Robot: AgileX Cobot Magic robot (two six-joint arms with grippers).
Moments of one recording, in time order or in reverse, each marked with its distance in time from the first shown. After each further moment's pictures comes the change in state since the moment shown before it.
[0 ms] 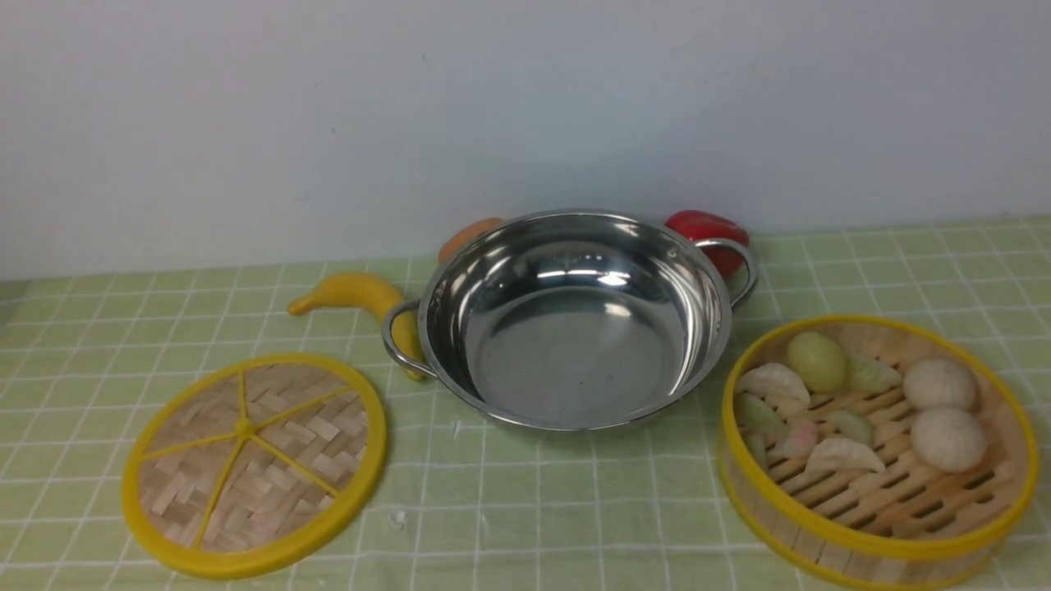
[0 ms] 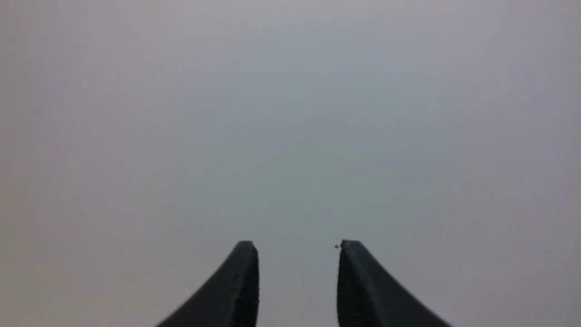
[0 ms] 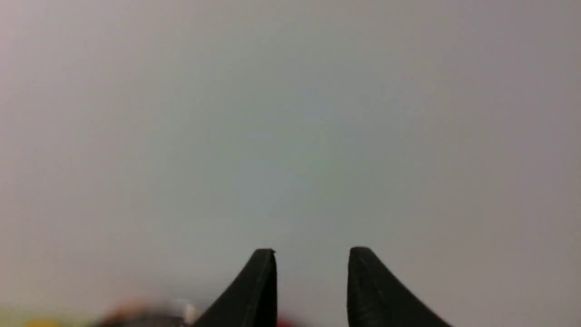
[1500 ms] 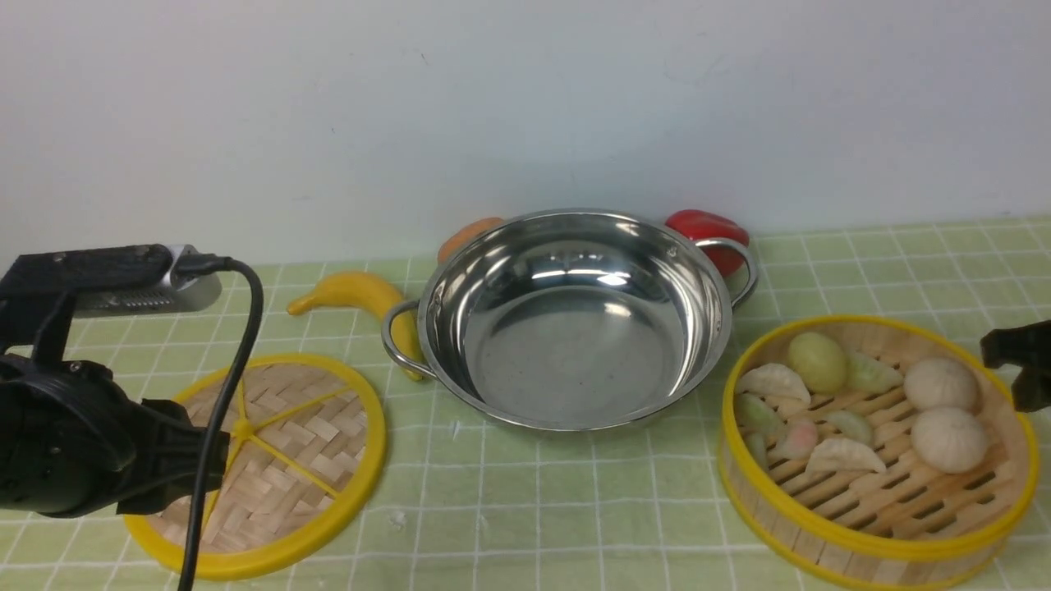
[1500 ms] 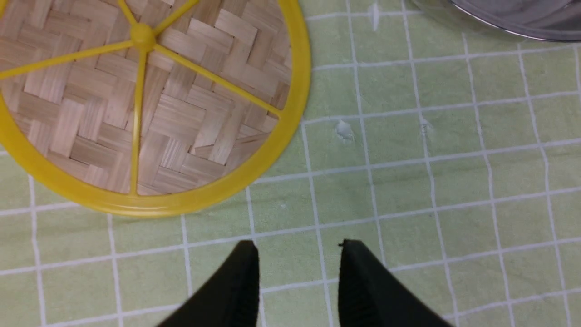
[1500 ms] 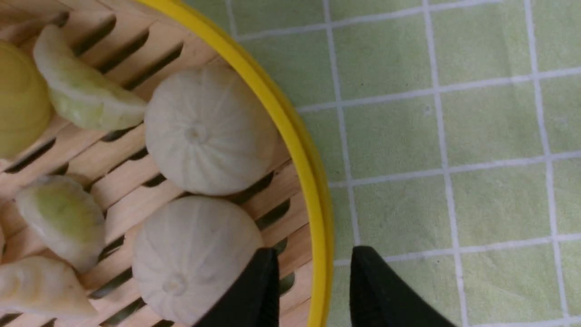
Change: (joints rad) right arm -0.093 0.851 0.071 -0.229 0.099 0.243; left arm 0.000 0.518 -0.130 0.142 0.651 0.085
